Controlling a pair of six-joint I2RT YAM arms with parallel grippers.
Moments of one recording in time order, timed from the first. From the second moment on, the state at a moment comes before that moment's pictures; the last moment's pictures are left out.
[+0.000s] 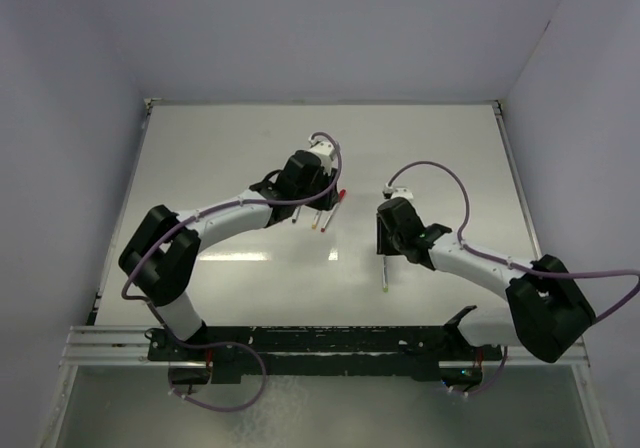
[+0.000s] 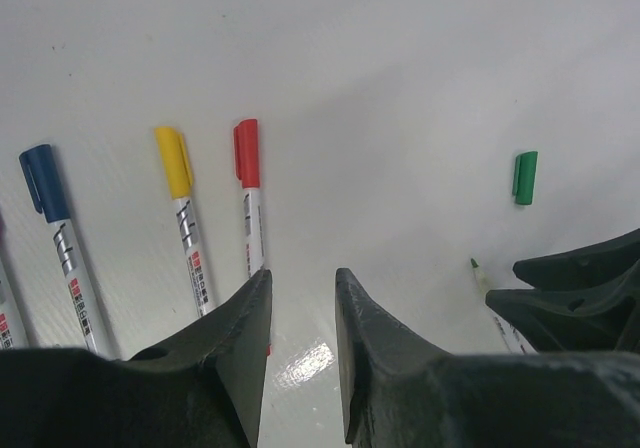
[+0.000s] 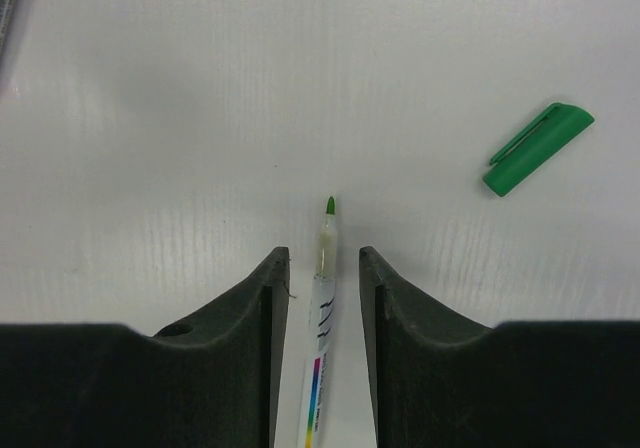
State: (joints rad) left arm -0.72 1.70 1.12 -0.02 0.01 -0.36; right arm 0.62 1.30 0.62 -0.26 0.26 0.49
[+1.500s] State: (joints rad) left arm -0.72 1.68 0.94 0.30 0.32 -0.41; right arm 0.69 1.11 0.69 -0.12 0.53 0.56
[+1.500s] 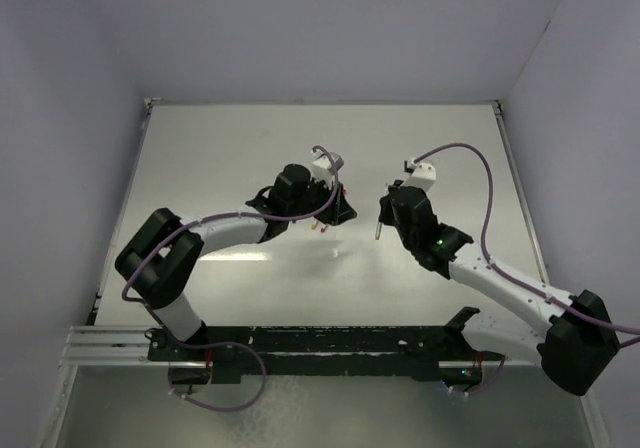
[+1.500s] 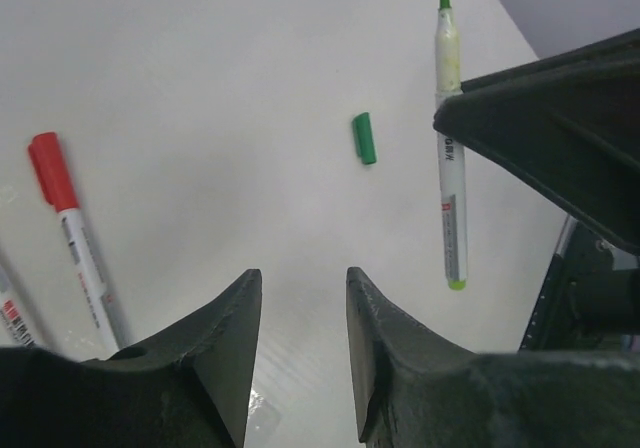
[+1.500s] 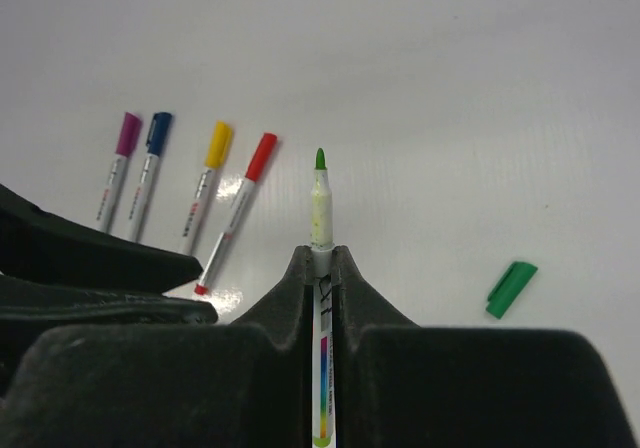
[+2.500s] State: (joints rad) left arm -0.72 1.75 0.91 0.69 0.57 -0.59; right arm 0.68 1.05 0.58 0.21 0.42 0.55
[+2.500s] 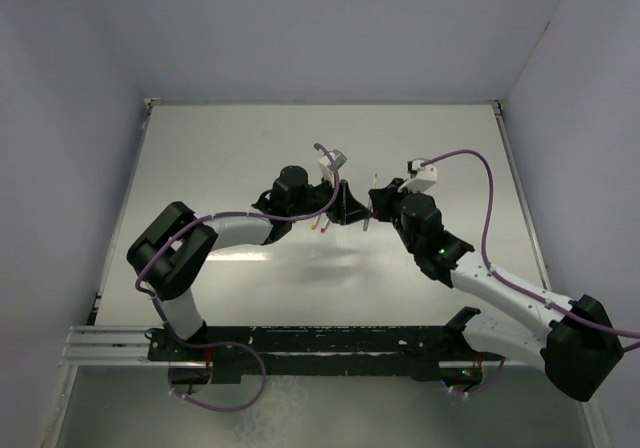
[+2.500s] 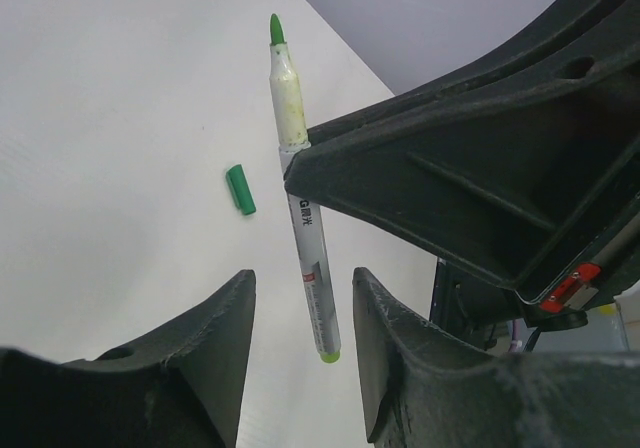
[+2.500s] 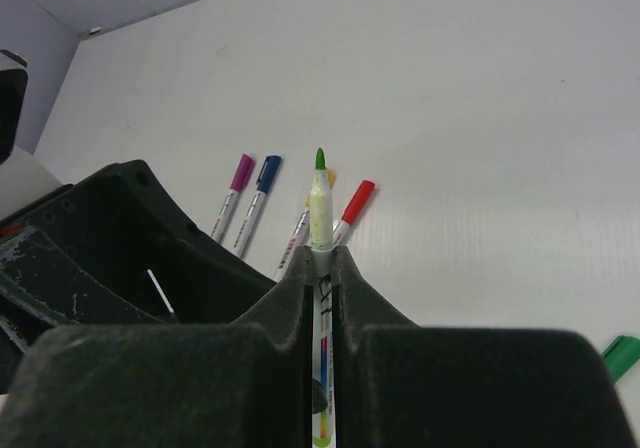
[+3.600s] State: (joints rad) left arm -0.72 1.77 0.90 0.61 0.47 -0.57; right arm 0.68 1.01 0.58 0.14 0.44 0.58
